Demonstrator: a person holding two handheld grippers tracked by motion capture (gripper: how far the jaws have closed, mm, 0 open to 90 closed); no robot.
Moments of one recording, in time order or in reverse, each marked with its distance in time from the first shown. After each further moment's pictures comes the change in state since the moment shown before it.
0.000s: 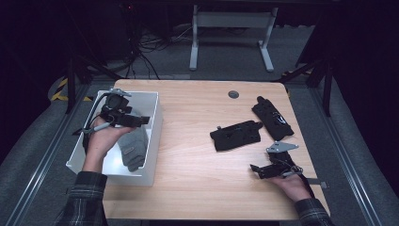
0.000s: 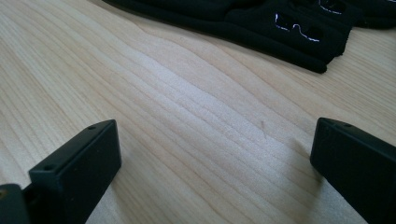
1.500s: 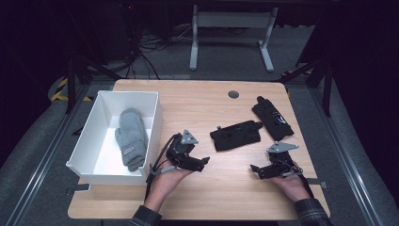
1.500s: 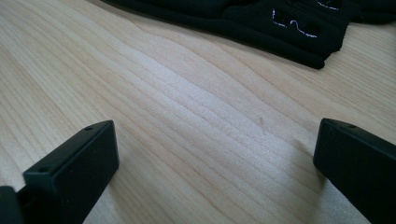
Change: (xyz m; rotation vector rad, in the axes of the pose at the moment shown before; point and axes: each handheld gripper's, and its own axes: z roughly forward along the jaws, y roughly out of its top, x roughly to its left) left arm -0.167 -0.055 0.111 -0.032 -0.138 0.207; right arm 0.002 0.000 -0.001 0.008 -0.017 0.017
